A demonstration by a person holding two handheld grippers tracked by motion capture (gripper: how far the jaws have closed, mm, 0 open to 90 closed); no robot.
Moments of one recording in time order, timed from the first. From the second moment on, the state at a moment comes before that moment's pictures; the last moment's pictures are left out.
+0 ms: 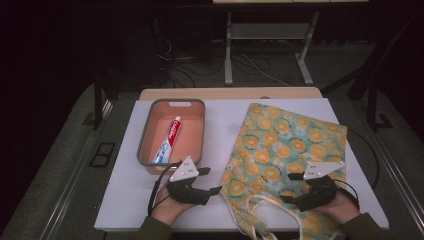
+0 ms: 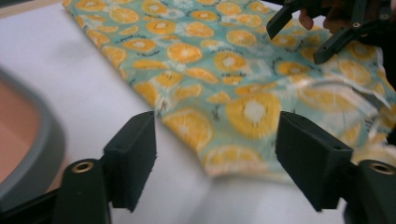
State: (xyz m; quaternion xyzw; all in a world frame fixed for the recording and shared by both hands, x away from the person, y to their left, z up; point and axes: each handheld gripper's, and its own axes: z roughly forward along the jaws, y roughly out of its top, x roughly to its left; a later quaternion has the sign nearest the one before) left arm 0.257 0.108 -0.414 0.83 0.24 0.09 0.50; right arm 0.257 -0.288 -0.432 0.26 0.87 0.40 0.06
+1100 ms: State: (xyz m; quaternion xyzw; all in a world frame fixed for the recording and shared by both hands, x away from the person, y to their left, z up) left arm 0.248 0.155 -0.426 0.82 0.25 0.08 0.50; right arm 0.263 -0.253 -0.442 0.21 0.91 0.34 0.06
